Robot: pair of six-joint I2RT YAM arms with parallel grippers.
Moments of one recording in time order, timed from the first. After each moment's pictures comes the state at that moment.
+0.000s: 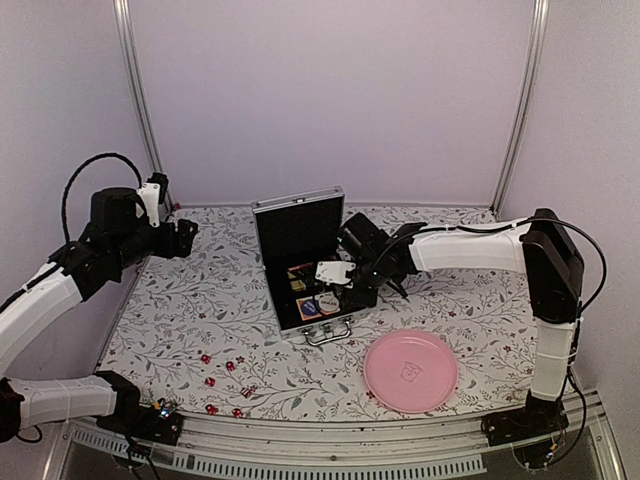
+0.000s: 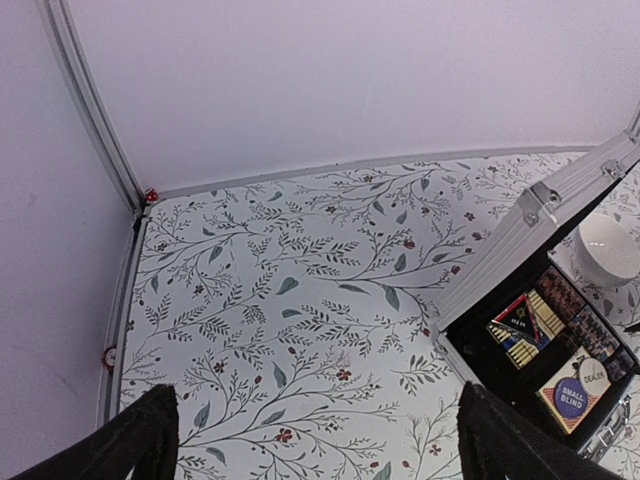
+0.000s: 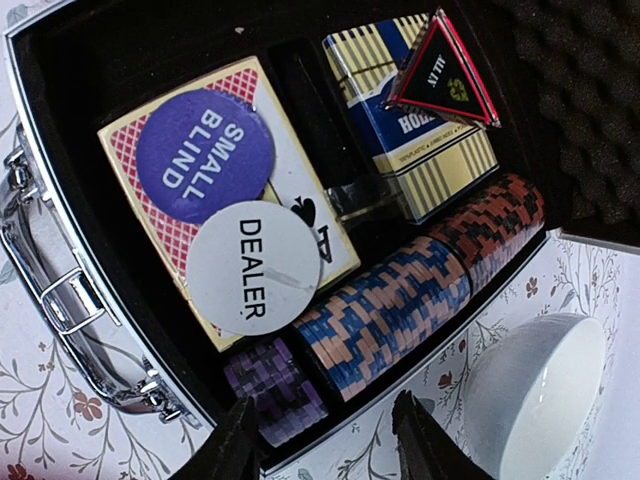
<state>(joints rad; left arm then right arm) -0.36 0.94 0.83 -0.30 -0.22 -0.05 0.89 1.99 1.46 -0.53 0.14 -0.62</state>
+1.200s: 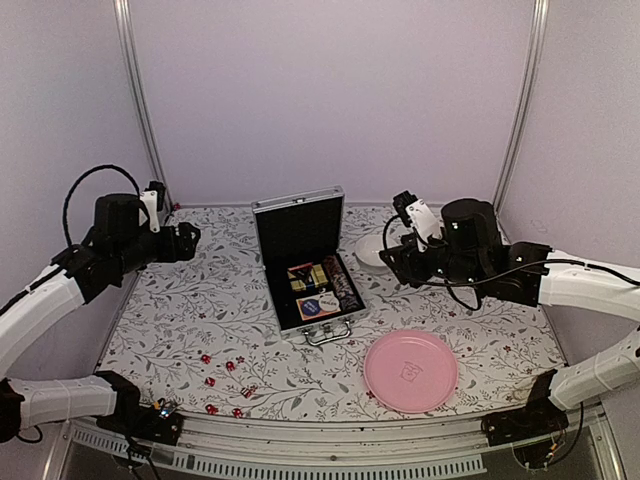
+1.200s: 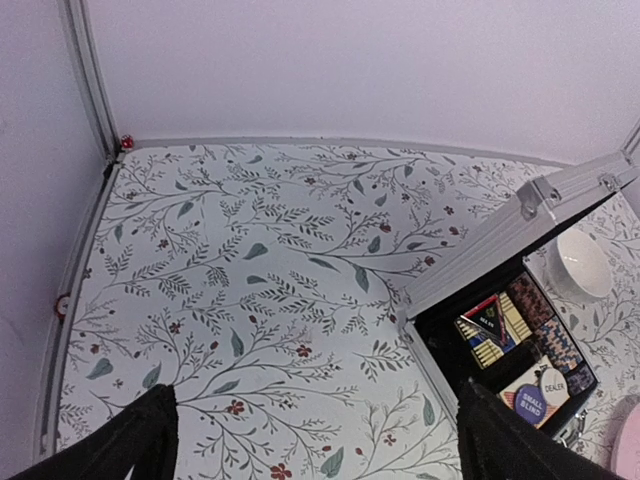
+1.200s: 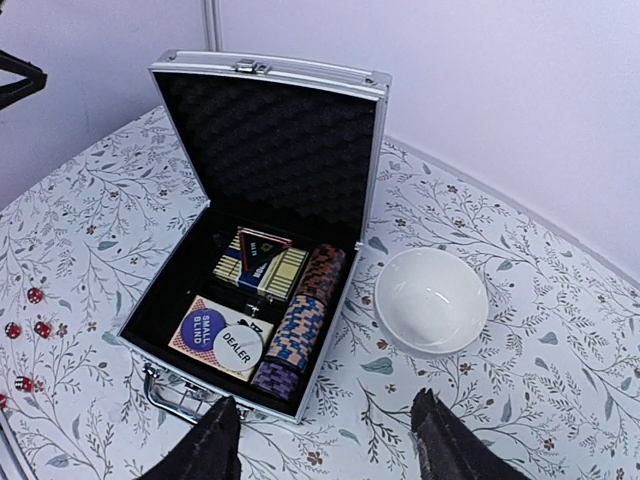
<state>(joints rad) -0.36 0.94 0.80 -0.32 -0.19 -0.22 0.90 1.24 0.93 -0.13 0.25 0.04</state>
